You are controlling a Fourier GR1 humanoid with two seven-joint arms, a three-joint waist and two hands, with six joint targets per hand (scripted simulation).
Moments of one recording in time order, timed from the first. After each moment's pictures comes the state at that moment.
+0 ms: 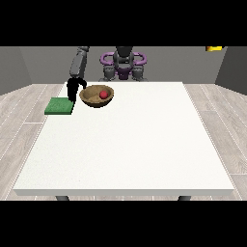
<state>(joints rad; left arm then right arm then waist) -0.71 0.51 0.44 -1.14 0.17 -0.32 0.15 -0.22 -0.14 -0.31 -0.87 -0.23 0.18 -0.33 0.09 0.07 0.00</state>
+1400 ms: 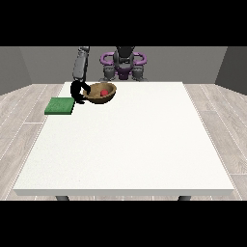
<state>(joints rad) -0.72 0.63 0.49 -1.22 0.33 -0.40 0.19 -0.19 -0.14 -0.29 -0.86 -0.14 0.00 -0.46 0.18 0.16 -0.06</state>
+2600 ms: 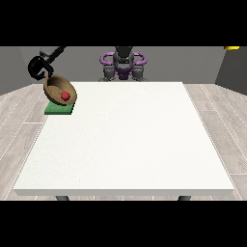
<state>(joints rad) -0.57 0.71 0.57 -1.07 0.32 -0.43 0.08 -0.27 -0.59 -0.34 -1.03 -0.10 0.03 0.19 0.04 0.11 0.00</state>
